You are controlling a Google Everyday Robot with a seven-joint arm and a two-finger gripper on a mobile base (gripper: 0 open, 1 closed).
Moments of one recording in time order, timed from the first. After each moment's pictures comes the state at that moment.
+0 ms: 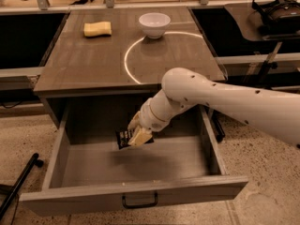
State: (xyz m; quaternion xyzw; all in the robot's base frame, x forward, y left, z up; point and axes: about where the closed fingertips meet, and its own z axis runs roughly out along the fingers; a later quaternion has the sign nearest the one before) arm 0.535 0.051 0.674 -0.70 0.65 0.19 0.24
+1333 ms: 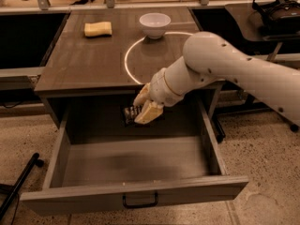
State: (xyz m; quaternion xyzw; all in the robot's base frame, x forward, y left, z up) arm 0.557 0.021 0.781 -0.71 0.62 0.16 0.31
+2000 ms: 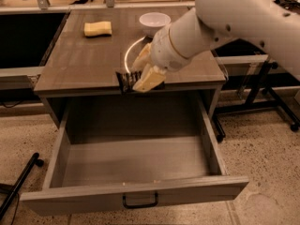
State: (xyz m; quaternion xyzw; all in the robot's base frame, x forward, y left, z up) arm 0.567 0.018 0.903 -0.71 0.59 0.10 0.37
